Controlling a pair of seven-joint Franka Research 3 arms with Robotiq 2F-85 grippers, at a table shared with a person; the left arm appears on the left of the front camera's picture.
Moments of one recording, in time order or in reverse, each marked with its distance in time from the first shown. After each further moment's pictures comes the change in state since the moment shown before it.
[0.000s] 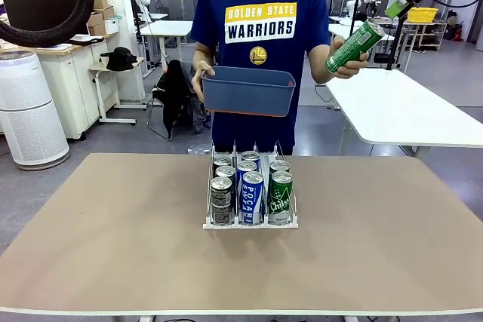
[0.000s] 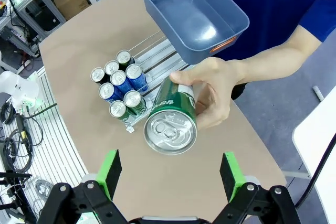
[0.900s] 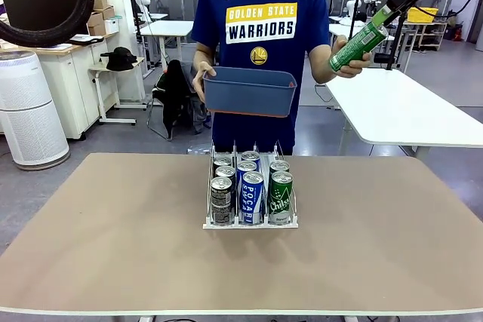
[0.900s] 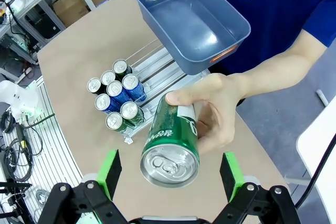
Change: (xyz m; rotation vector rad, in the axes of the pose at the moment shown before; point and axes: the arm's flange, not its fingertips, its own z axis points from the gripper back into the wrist) left arm 0.000 0.000 0.000 0.000 0.000 0.000; right arm 0.006 -0.013 -0.029 0.017 -0.031 -0.021
